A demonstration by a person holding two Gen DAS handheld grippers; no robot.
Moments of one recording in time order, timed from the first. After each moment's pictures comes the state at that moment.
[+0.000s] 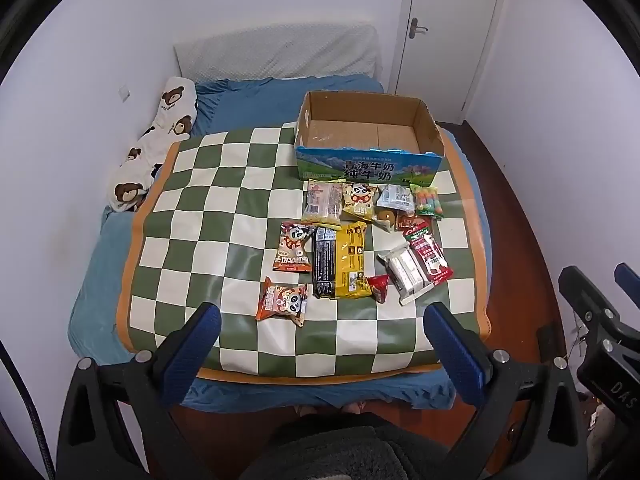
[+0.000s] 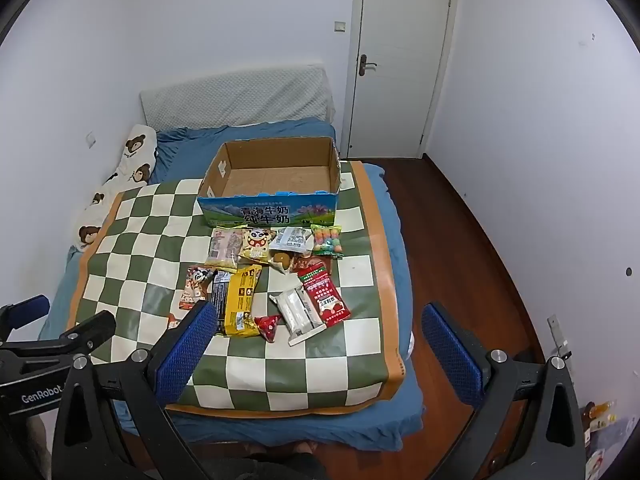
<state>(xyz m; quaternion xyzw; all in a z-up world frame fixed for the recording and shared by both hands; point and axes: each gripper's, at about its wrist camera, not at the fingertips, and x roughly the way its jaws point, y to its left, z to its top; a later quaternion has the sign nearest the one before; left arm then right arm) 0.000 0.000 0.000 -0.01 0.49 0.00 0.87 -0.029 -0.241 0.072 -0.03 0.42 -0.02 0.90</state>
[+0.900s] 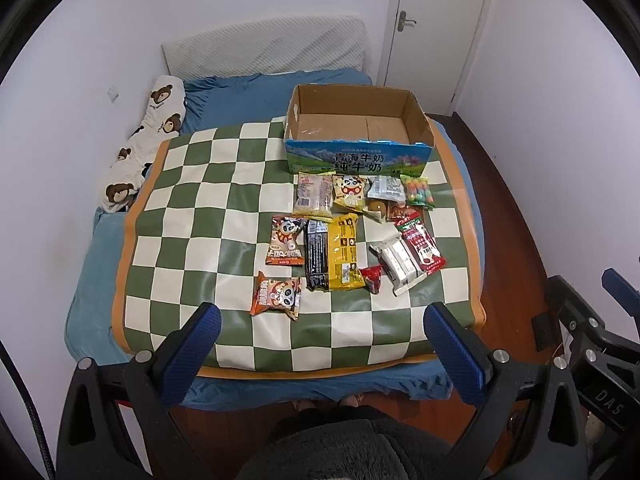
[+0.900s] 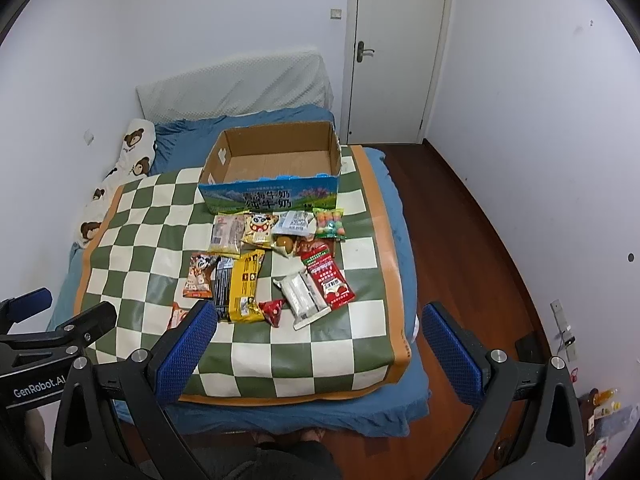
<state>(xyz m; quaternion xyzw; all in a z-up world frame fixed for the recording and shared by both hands) 0.000 -0.002 0.000 -0.01 0.51 -0.02 0.86 -0.036 -0.242 0.065 -0.02 0.45 -0.02 0.89</state>
